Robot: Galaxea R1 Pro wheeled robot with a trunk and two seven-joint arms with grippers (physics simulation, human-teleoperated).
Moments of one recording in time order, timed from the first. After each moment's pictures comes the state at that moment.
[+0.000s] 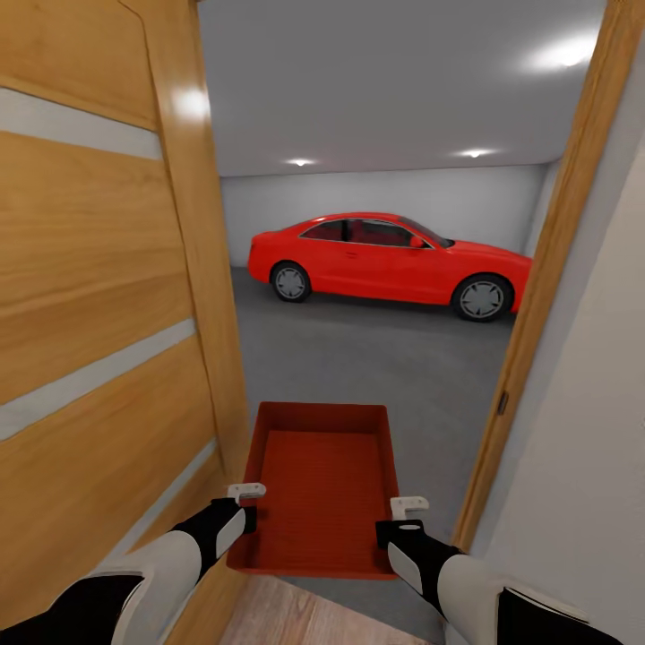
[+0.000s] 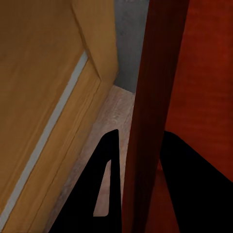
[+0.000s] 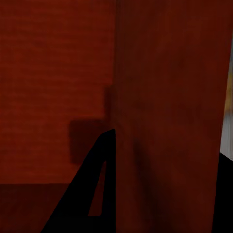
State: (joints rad) left arm -0.83 -0.11 0.05 -0.09 0.04 0.29 0.24; right arm -0.78 0.13 1.25 -0.06 -1.21 0.06 -0.28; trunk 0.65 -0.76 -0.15
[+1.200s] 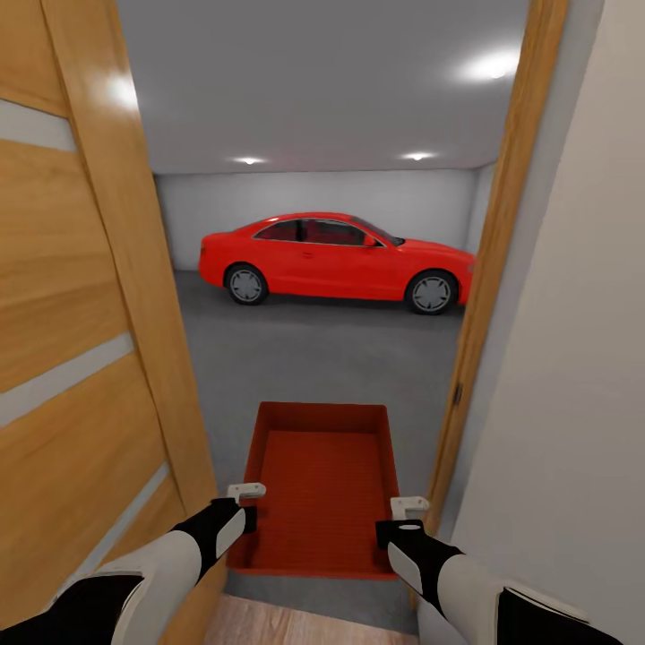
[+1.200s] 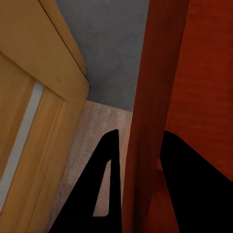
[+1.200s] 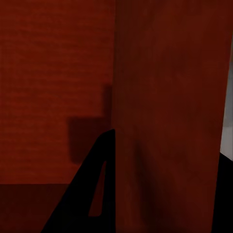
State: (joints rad) left arm -0.83 -0.11 0.05 -0.09 0.04 0.29 0.24; right arm -0.78 0.13 1.25 -0.07 -1.21 0.06 -0.28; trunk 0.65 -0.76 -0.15
